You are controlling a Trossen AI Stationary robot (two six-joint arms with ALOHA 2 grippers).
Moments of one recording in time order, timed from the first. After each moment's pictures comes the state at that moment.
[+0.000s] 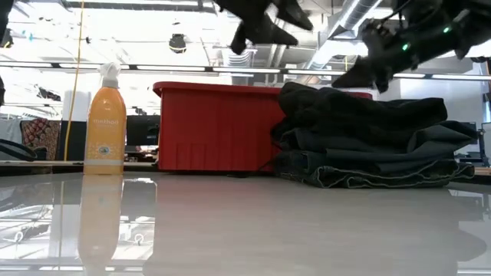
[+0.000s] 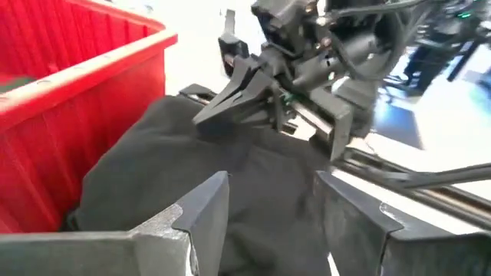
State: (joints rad) left arm -0.03 1.72 1.30 0.18 -0.43 -0.29; right arm -0.30 0.81 0.42 0.14 0.21 0.11
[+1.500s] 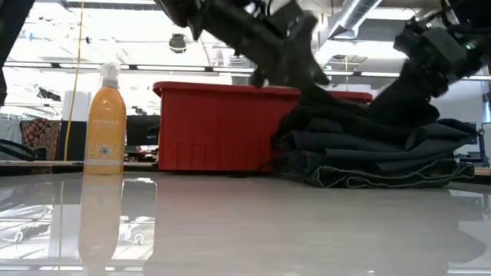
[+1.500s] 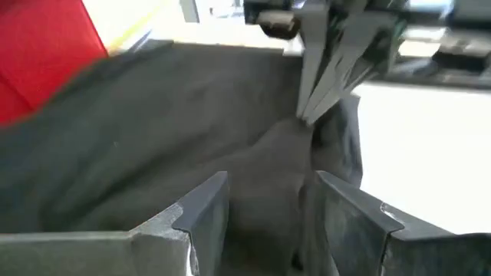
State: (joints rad) left arm -0.01 1.89 1.30 0.23 -0.29 -0.05; right arm 0.25 0.71 0.31 -0.11 0.52 0.41
